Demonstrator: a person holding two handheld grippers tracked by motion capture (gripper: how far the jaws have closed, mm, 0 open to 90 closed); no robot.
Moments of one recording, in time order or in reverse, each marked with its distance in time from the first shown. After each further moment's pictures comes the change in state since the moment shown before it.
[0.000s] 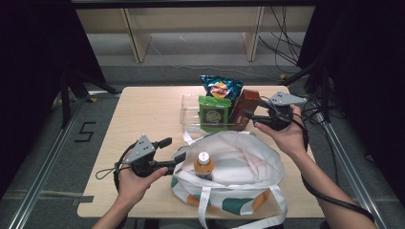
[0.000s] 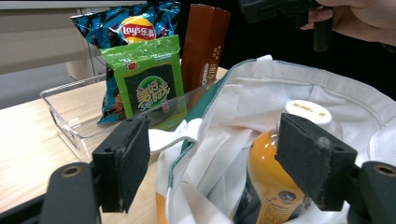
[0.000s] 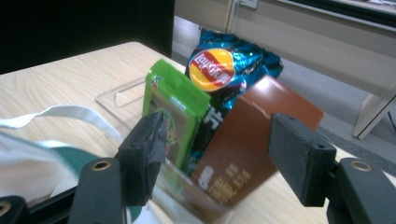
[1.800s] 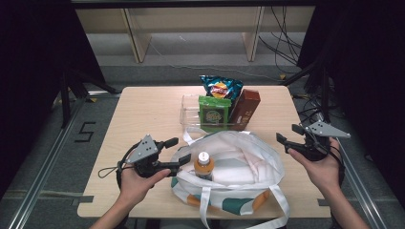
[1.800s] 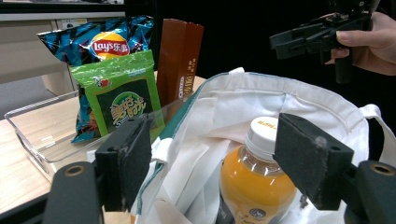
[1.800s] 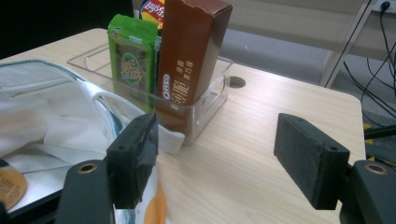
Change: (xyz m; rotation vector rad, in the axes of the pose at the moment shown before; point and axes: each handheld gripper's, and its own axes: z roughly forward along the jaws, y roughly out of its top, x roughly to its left) left arm -0.010 0.007 0.005 -0.029 -0.080 0.015; right arm -0.010 -0.072 -0.086 0.035 -0.113 0.175
